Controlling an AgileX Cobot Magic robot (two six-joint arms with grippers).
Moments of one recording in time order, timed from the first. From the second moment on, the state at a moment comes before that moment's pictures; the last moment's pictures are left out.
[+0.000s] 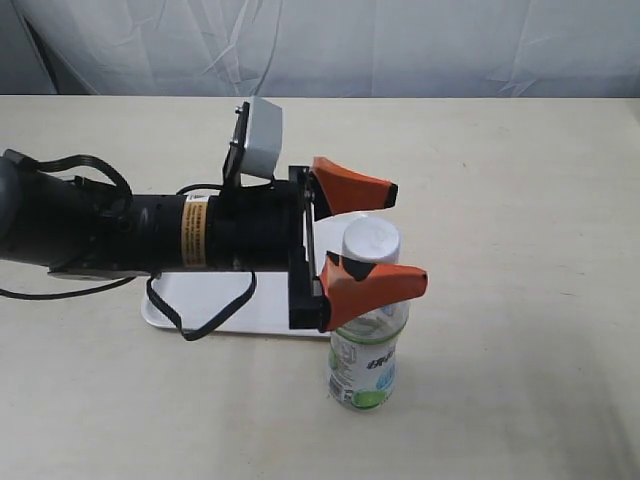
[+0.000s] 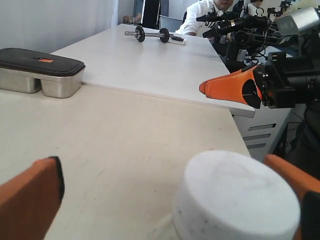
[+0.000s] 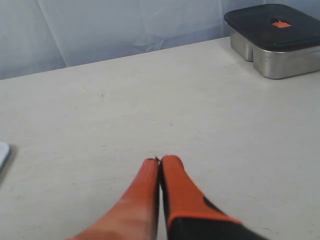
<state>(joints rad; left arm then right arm) -0.57 1.84 -0.79 1.07 -1.21 -0.71 0.03 0.02 0.00 0.04 0.36 0.07</state>
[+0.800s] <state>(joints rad) -0.57 1.95 -0.79 1.09 -1.23 -0.70 0.03 0.02 0.00 0.04 0.36 0.07</state>
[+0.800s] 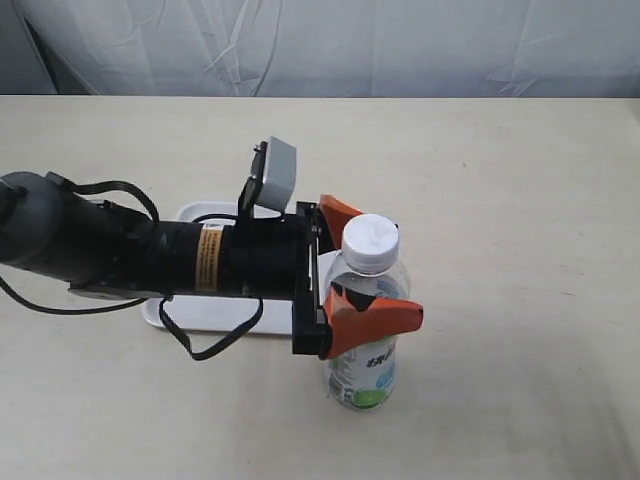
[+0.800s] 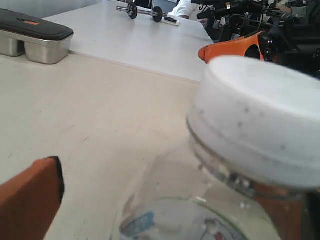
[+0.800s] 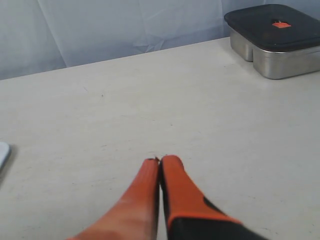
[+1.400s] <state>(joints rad) -0.57 2.05 -0.79 1.13 -1.23 -0.71 0.03 0.02 0.00 0.04 0.36 0.07</state>
